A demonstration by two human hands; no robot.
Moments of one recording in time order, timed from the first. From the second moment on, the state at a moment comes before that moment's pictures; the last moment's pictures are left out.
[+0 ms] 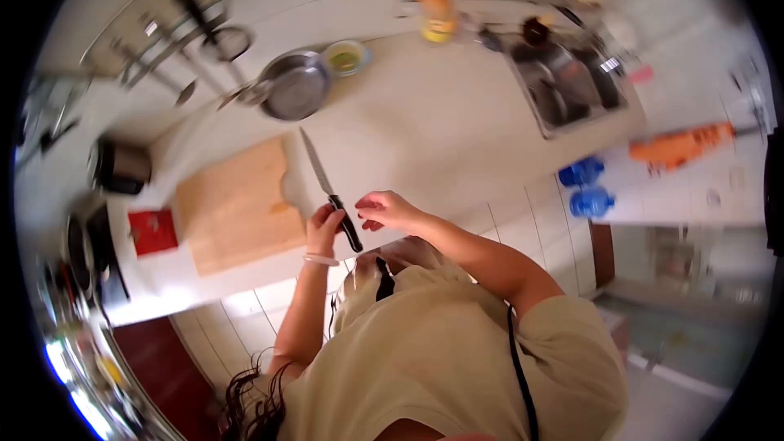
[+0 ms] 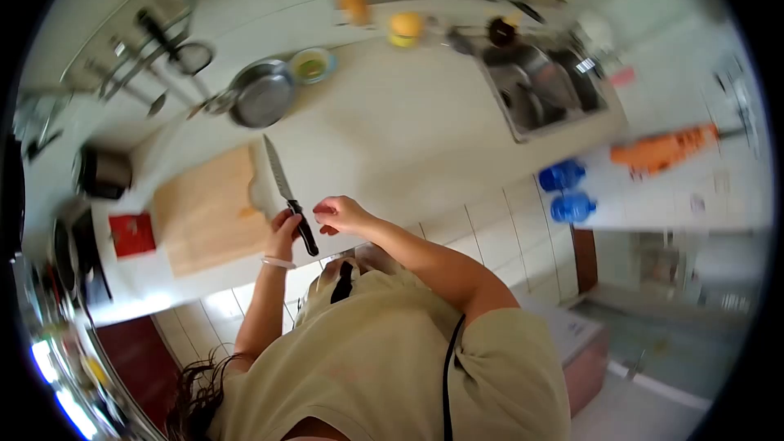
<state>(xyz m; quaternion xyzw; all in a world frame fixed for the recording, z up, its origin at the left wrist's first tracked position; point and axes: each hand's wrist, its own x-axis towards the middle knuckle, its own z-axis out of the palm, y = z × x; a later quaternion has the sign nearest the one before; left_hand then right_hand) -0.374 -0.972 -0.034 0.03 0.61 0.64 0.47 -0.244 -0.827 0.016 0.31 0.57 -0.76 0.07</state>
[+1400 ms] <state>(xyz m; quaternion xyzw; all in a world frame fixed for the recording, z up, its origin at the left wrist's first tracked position) -0.182 -1.091 0.107 0.64 0.76 0.15 -0.02 -0.147 -0.787 -0.018 0.27 0.47 -0.82 0.18</state>
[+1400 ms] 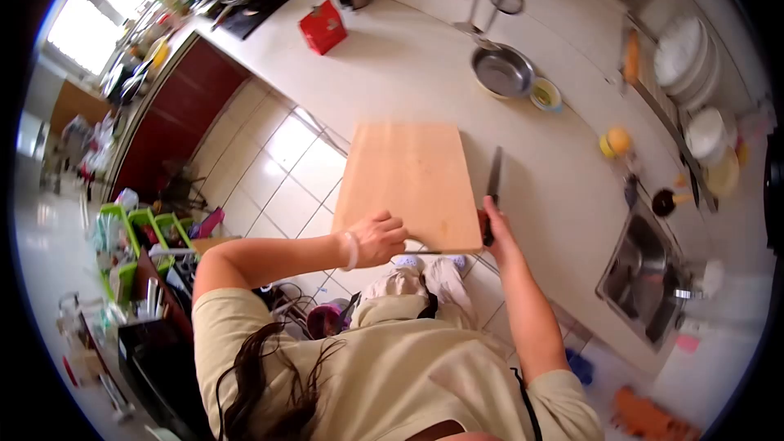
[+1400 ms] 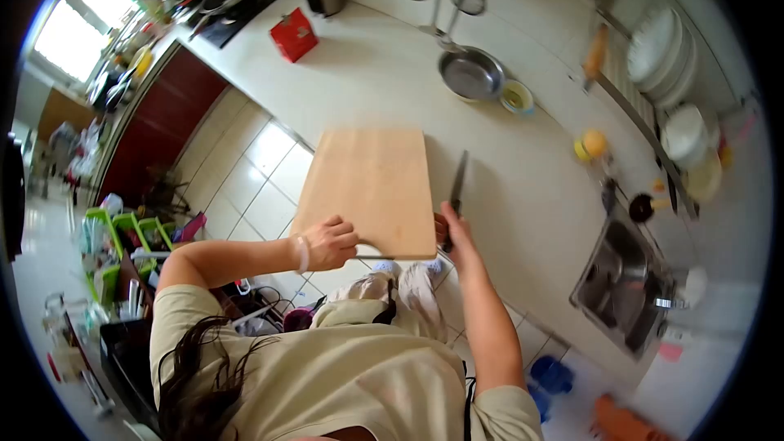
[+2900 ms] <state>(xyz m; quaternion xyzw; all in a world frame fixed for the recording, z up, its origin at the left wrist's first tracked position) 0.095 -0.417 0.038 -0.08 0.43 0.70 0.57 0.347 -0.150 0.024 0.46 0.82 -0.33 -0.02</state>
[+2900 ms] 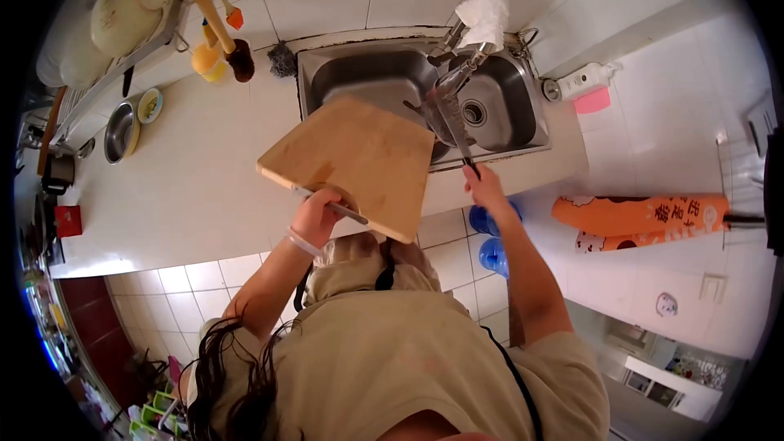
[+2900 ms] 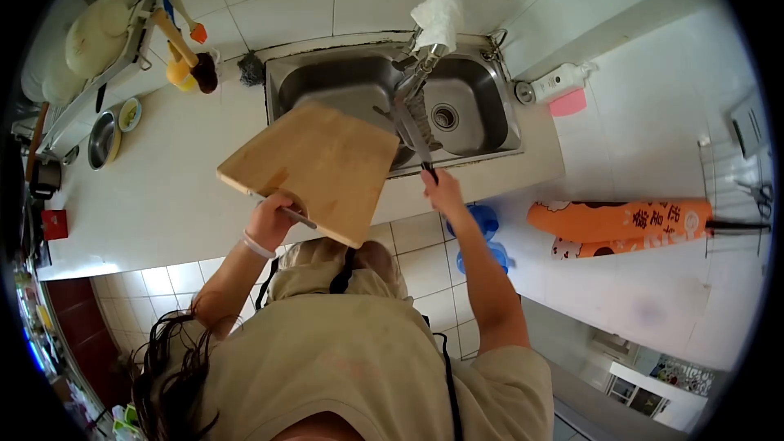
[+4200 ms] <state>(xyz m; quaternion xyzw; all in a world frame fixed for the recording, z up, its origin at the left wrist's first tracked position) 0.143 -0.304 0.019 -0.17 0.53 0.71 0.43 0.263 0.016 0.047 0.18 0.70 -0.64 0.26</state>
